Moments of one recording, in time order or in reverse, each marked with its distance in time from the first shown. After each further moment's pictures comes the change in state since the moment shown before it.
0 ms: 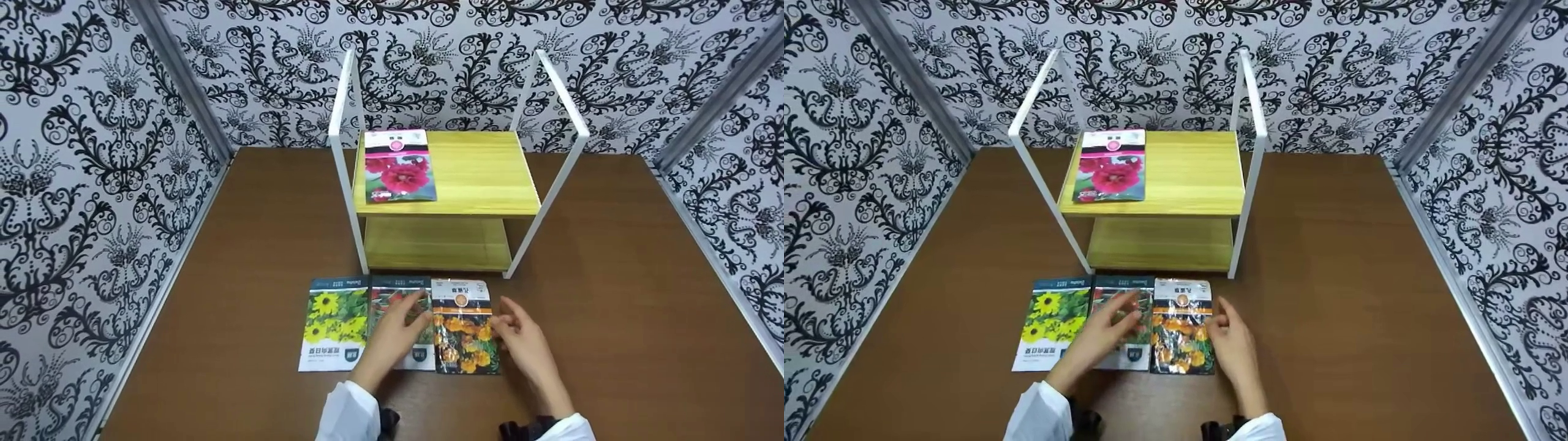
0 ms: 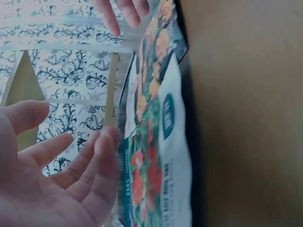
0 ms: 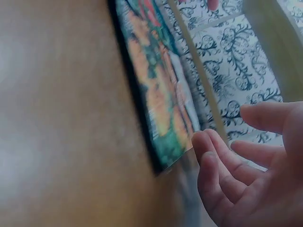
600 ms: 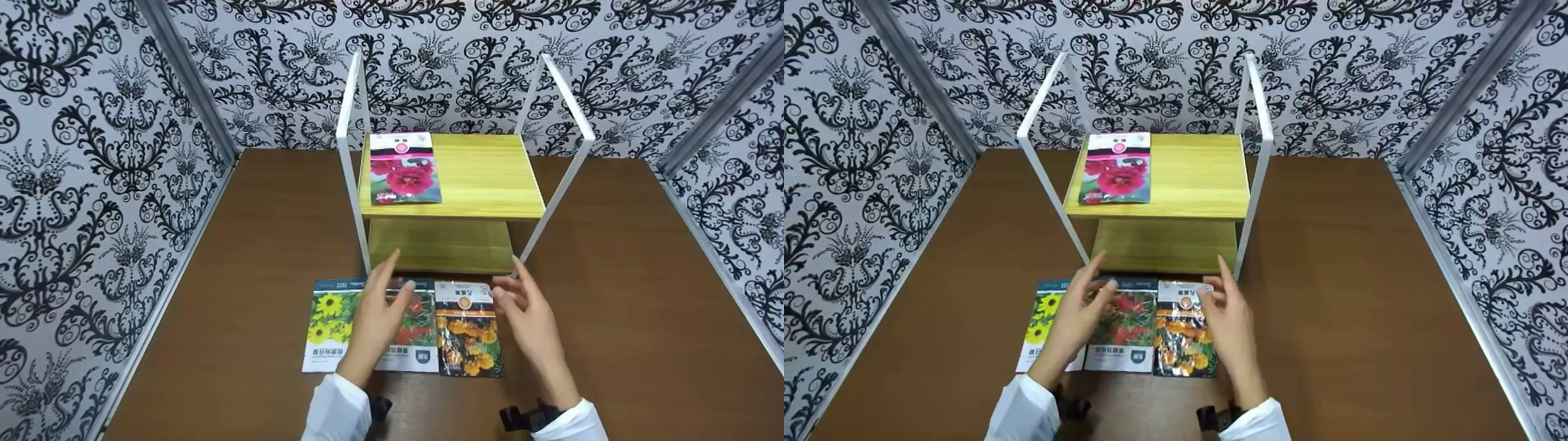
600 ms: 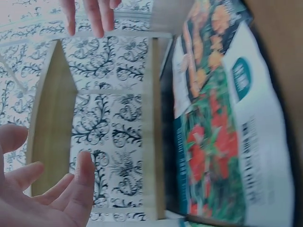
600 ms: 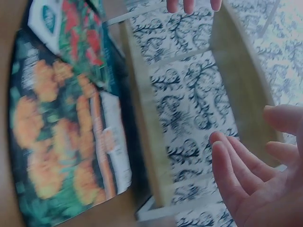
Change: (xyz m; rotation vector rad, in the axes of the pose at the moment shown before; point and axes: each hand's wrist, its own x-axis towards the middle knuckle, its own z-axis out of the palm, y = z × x) left_hand 0.003 0.028 -0.042 -0.080 0.253 0.057; right_hand -0.007 -0.066 -0.008 0.094 0.080 -0.306
